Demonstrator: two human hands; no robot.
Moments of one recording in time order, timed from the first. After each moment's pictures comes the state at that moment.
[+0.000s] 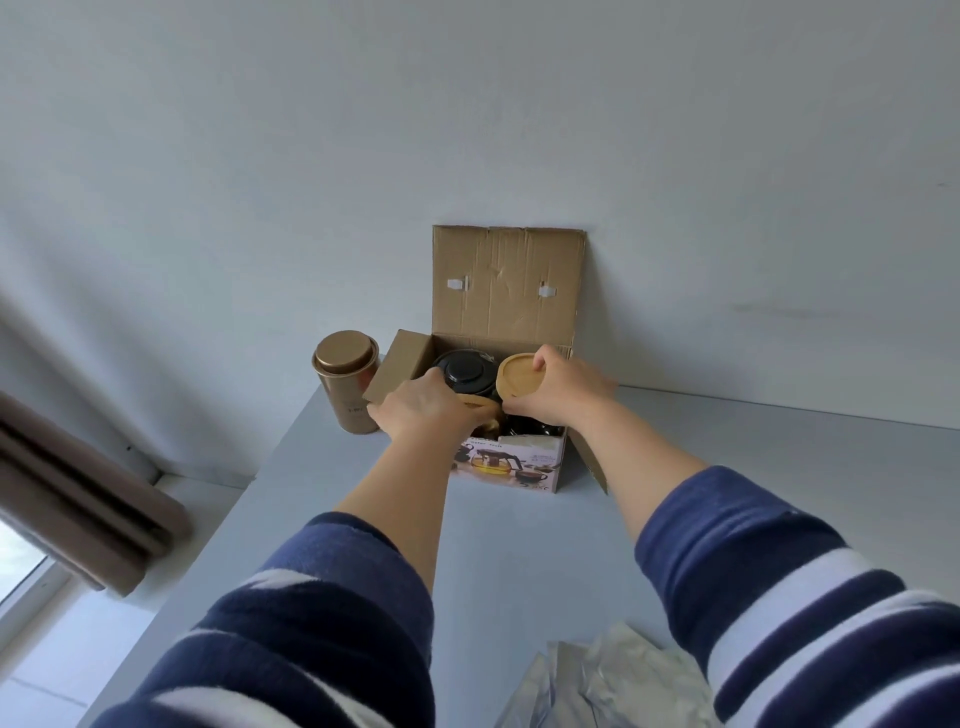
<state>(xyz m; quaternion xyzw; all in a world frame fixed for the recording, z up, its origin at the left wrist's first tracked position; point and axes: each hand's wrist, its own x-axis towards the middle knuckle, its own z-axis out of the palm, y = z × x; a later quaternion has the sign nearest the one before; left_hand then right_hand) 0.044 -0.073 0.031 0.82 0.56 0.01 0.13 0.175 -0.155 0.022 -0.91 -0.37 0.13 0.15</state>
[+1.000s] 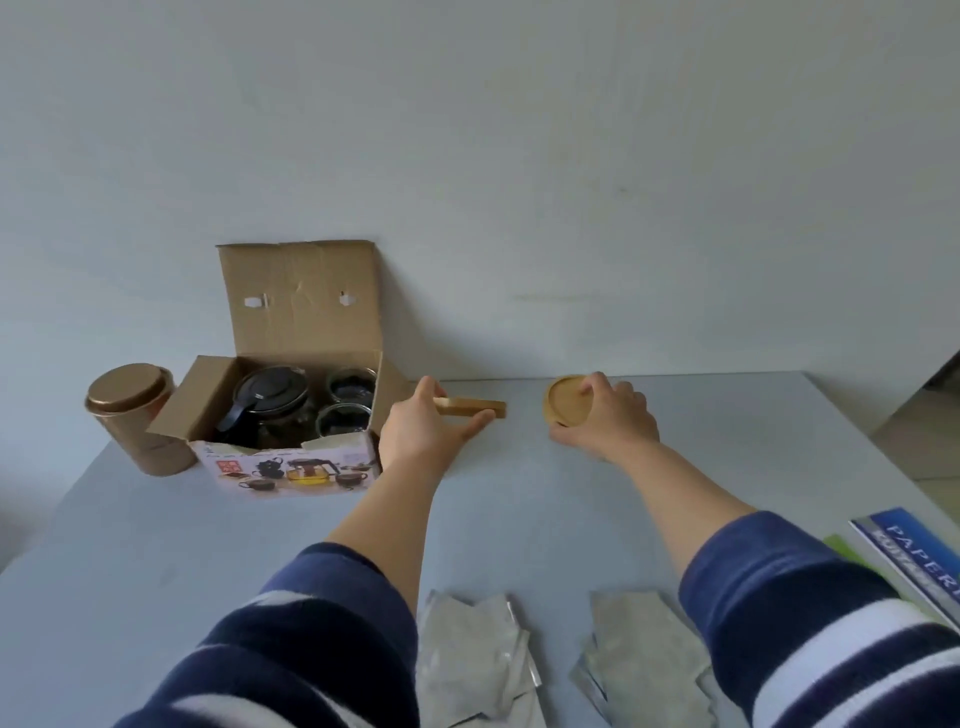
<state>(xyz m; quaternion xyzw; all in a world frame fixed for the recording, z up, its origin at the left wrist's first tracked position) 0.140 -0.235 0.012 0.85 0.36 0.15 0.34 0.267 -0.405 0.014 -0.96 -0.17 0.07 0.20</state>
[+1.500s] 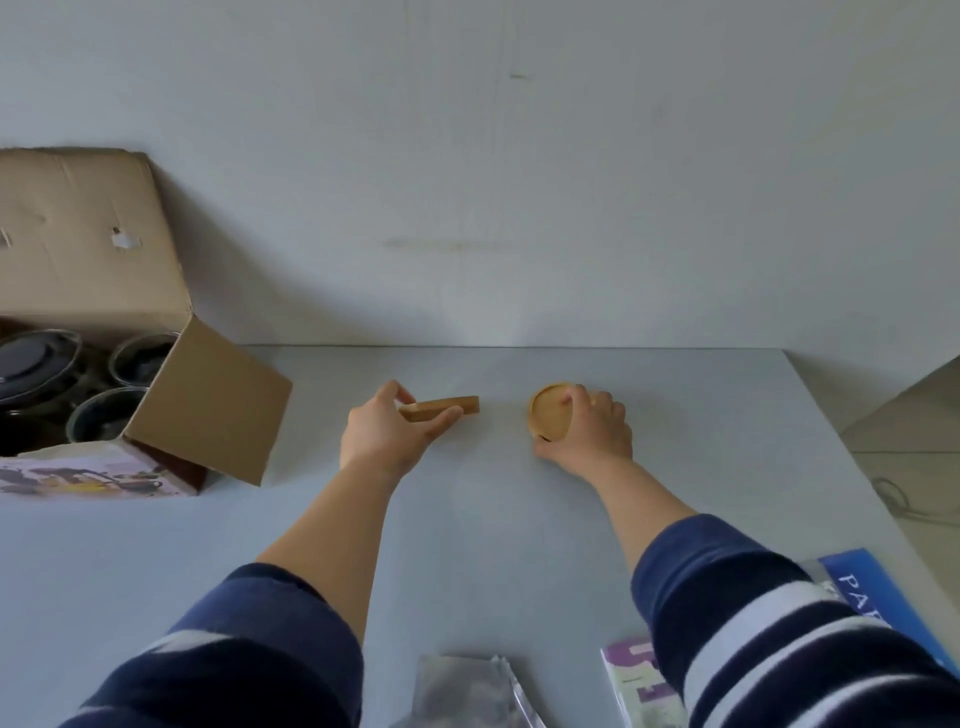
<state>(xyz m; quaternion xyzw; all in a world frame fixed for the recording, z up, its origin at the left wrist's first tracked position) 0.287 -0.315 -0.061 0.81 0.44 0.06 0.38 0.432 -0.487 -0.101 -0.96 -0.18 0.13 0.15</state>
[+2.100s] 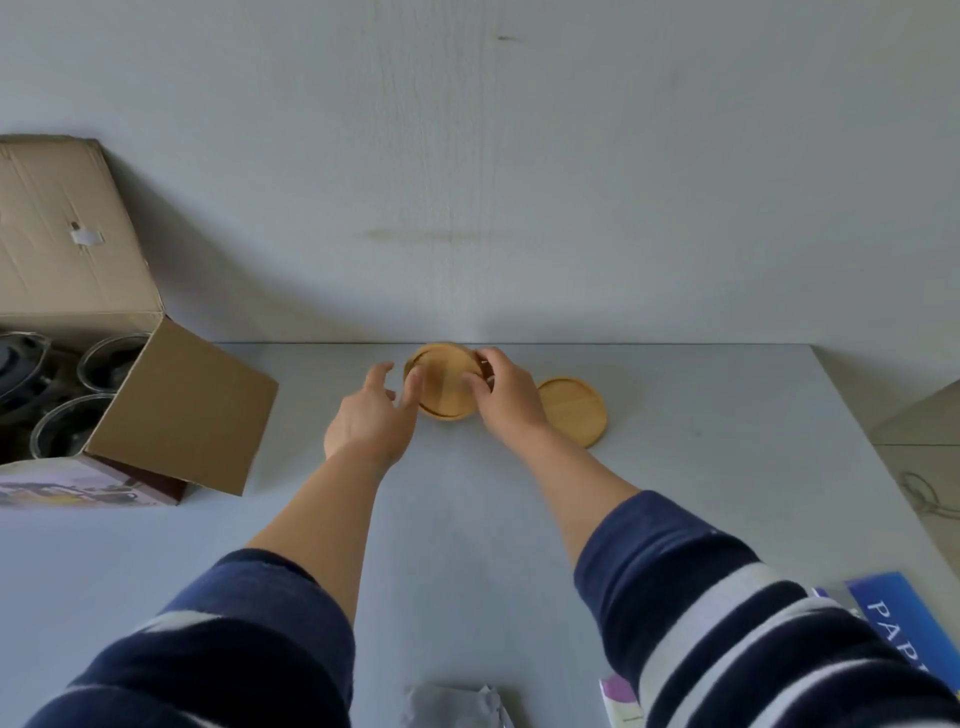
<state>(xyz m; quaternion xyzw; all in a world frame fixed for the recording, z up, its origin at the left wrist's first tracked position) 0.316 -0.298 -0.077 0.84 0.45 0.03 0.30 0.429 -0.404 -0.095 -0.85 -0.28 0.16 0.42</state>
